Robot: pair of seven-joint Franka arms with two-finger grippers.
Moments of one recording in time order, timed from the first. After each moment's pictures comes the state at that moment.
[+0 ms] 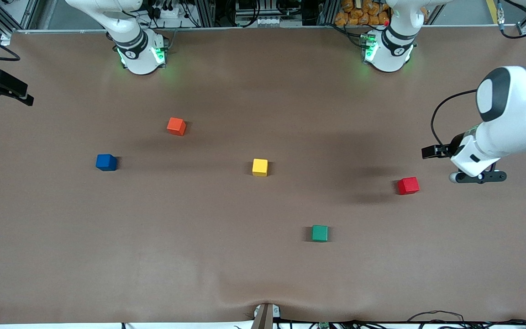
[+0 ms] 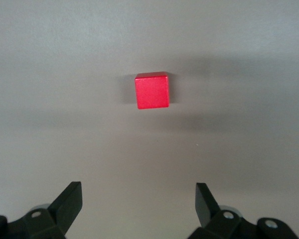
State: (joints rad) left arm 0.14 0.17 -0.15 -1.97 0.04 1.96 -0.08; right arm -0.08 -0.05 0.02 -1.53 0.02 1.41 -0.04
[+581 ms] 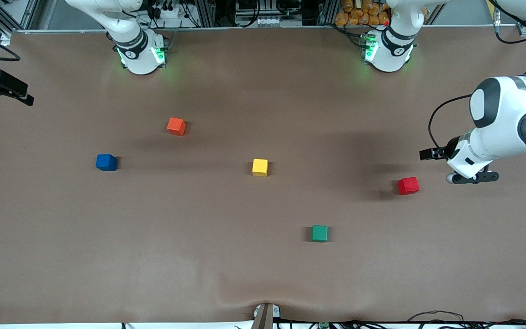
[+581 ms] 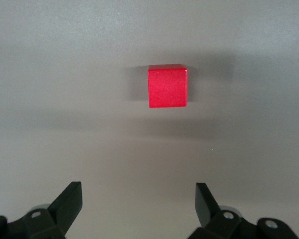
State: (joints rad) left arm 0.16 0.20 -0.15 -2.03 0.04 2.04 -0.08; right arm -0.08 -0.05 0.02 -1.53 0.02 1.41 -0.04
